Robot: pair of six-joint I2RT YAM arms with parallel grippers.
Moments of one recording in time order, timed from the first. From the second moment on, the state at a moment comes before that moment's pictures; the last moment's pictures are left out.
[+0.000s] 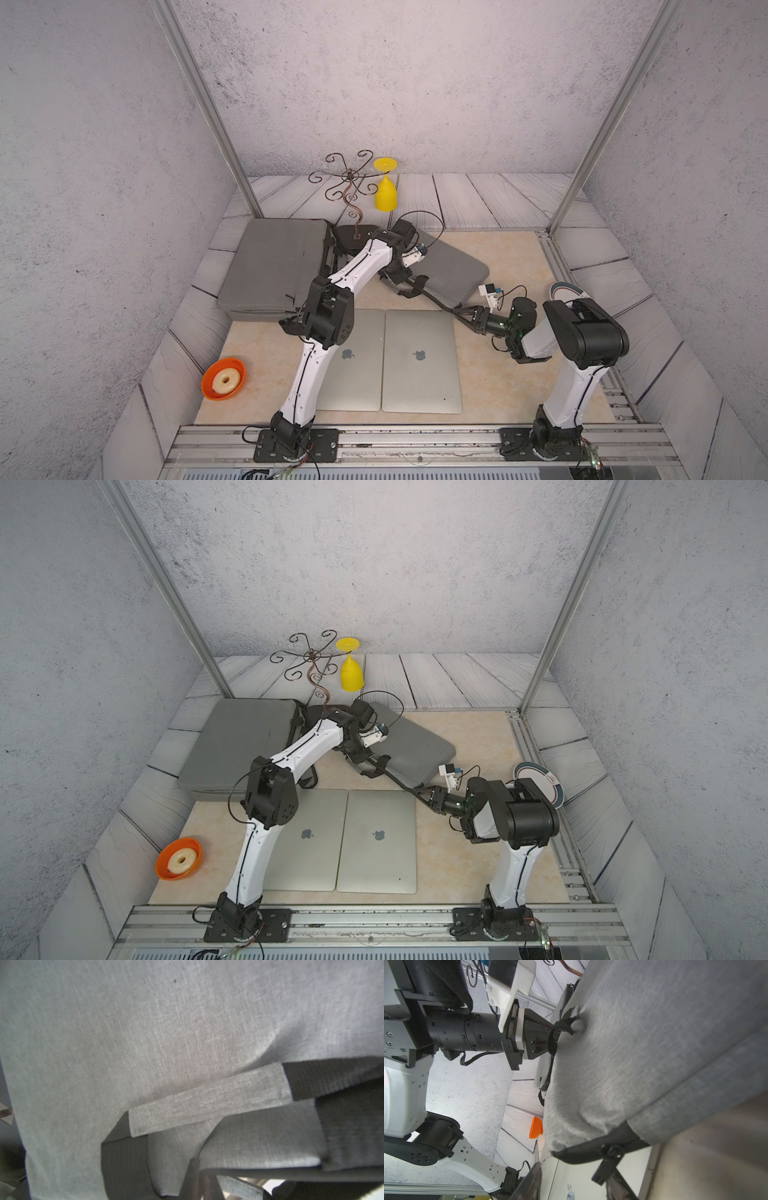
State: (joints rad) left arm -0.55 2.34 2.18 -1.08 -0.03 0.48; right arm 0.11 1.87 0.42 1.14 -1.06 0.91
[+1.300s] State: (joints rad) left arm -0.55 2.34 2.18 -1.07 -0.03 0.45; right arm 0.09 1.79 0.48 0.78 -1.01 0.68
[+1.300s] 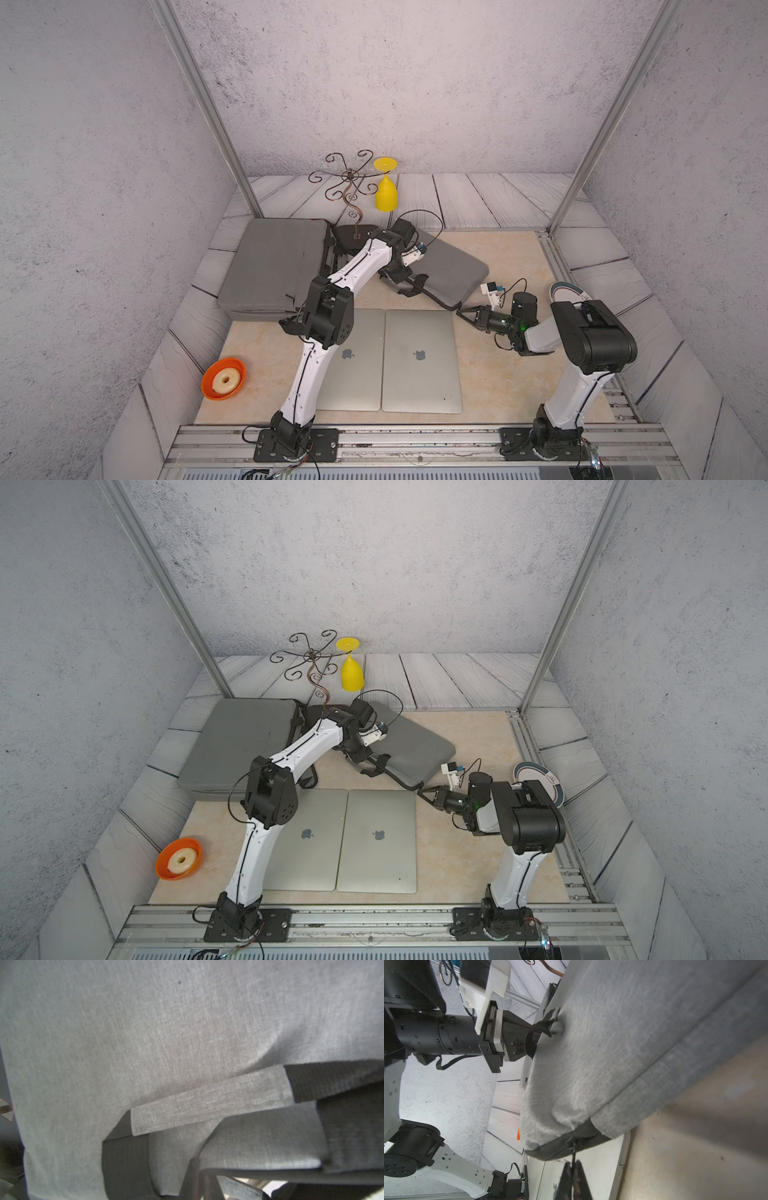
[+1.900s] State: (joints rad) left arm -0.59 2.38 2.23 -1.11 -0.05 0.32; right arm 0.28 1.38 0.54 0.07 -0.69 0.09
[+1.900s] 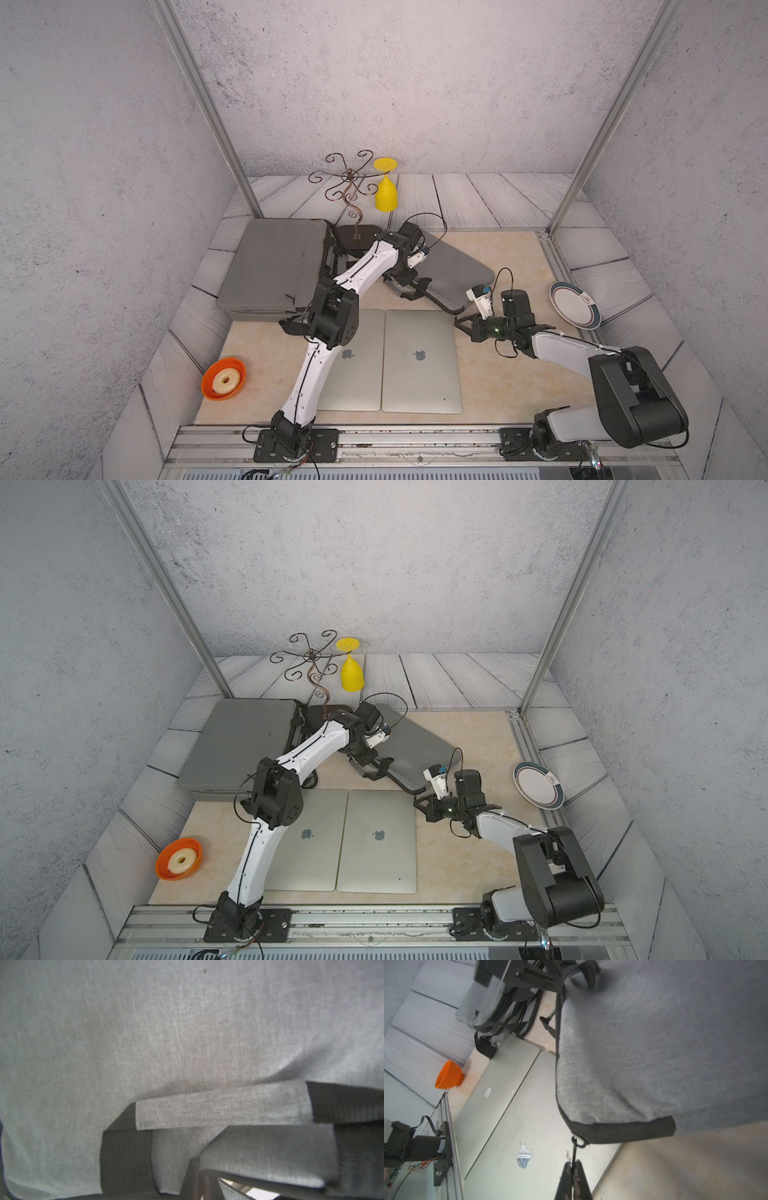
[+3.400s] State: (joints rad) left arm -0.67 2.24 1.94 -0.97 0.17 0.13; right arm 0.37 1.53 0.79 -0.19 -0.32 0.10
